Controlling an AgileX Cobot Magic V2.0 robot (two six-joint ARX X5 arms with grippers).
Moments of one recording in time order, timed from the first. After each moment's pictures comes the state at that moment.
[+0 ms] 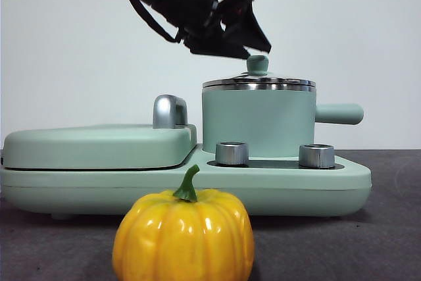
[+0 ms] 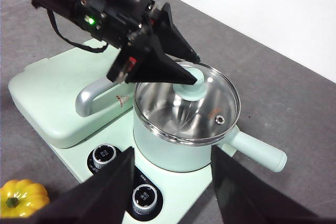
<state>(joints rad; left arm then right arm) -0.64 1.75 1.29 0.10 0.34 0.14 0.50 0.69 0.98 -0.67 -0.15 -0.17</state>
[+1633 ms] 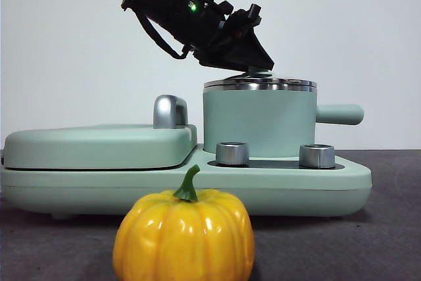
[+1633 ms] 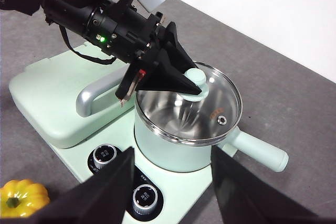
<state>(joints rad) -0.64 1.80 1.29 0.14 0.33 0.21 0.50 0.69 0.98 -0.67 -0.15 -0.17</state>
